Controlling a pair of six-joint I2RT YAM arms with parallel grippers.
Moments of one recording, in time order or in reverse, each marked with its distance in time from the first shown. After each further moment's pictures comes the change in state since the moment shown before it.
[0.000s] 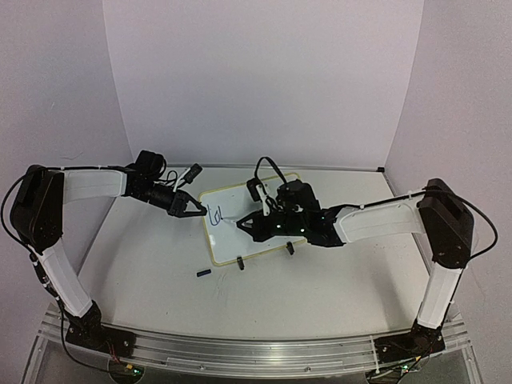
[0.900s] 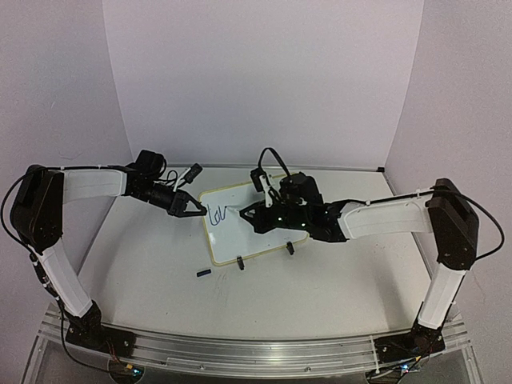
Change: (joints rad) left arm -0.001 0.000 0.005 -0.010 -0.002 0.003; right arm -0.001 -0.036 0.015 -0.019 0.079 -0.021
